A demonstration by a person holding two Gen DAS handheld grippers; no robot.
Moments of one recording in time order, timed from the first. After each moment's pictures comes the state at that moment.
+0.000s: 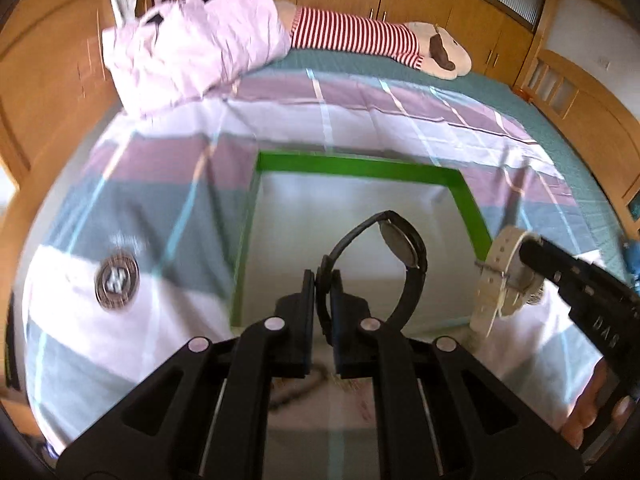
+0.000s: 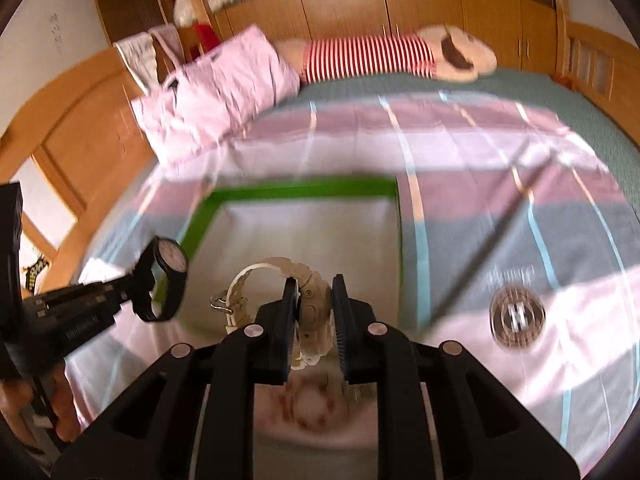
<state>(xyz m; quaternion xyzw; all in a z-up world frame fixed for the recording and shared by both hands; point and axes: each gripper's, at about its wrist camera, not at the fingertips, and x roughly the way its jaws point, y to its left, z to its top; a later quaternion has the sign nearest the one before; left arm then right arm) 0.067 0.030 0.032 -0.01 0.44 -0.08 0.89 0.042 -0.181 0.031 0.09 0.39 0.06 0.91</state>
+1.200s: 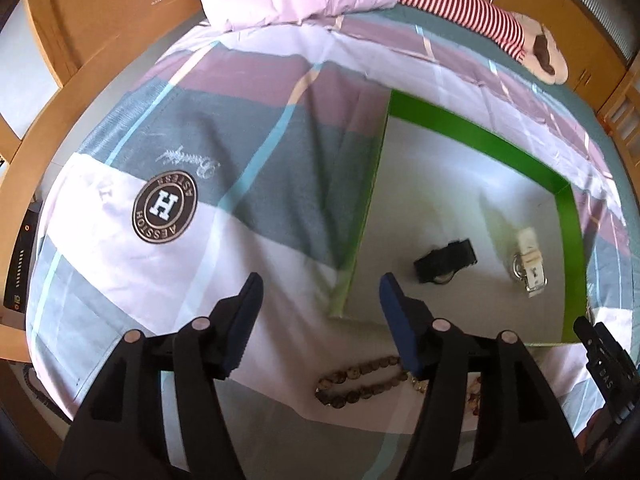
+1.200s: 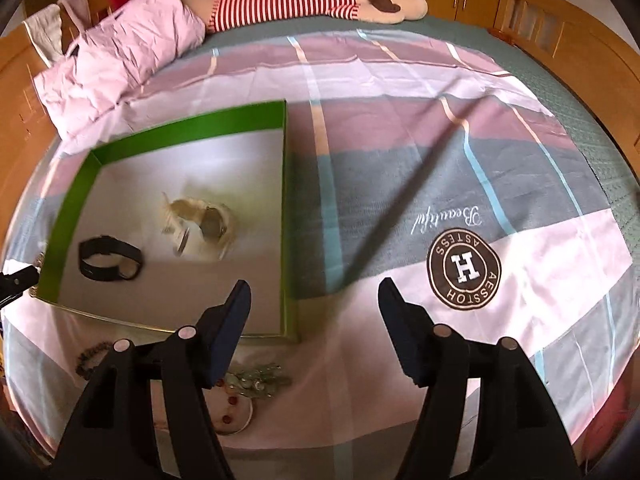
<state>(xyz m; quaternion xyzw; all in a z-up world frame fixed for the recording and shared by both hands) 0.094 0.093 -0.028 -0.07 0.54 0.05 0.84 0.050 -0.216 -0.045 0.06 0.50 -0.09 0.86</state>
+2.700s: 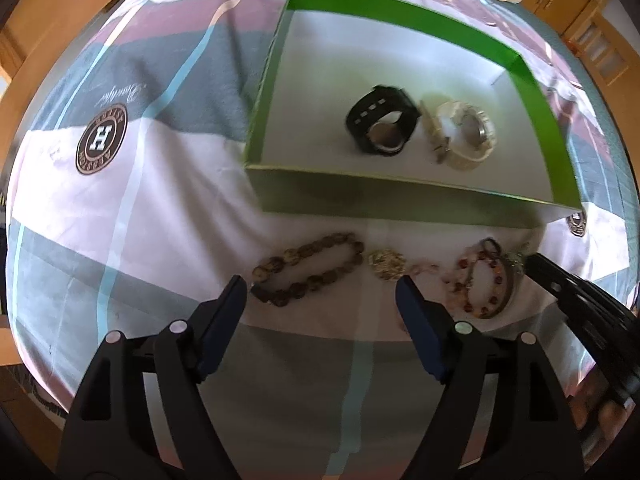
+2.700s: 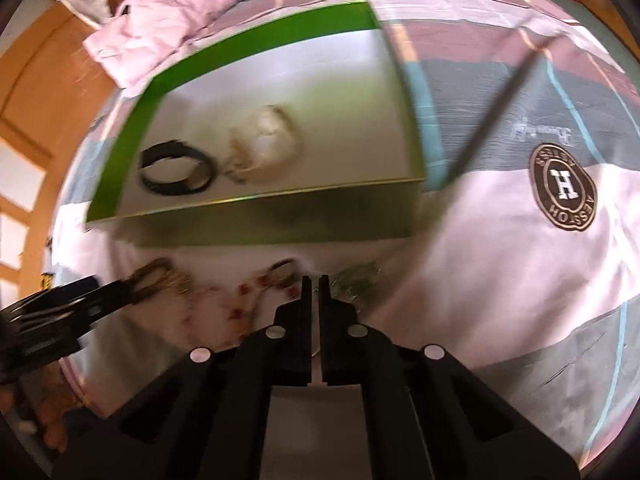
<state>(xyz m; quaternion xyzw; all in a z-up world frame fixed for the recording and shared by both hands) 0.047 0.044 -0.067 -0.03 0.62 -0.04 0.79 0.027 -0.181 -0.073 0.14 0.56 0.07 0.81</state>
